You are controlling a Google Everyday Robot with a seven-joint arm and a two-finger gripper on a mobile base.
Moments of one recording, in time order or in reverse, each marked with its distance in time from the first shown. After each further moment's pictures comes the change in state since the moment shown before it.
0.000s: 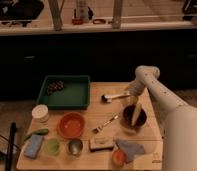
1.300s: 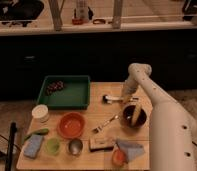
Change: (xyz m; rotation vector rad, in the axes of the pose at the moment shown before) arm -0.015 -0.013 0.021 -0.074 -0.010 -0.105
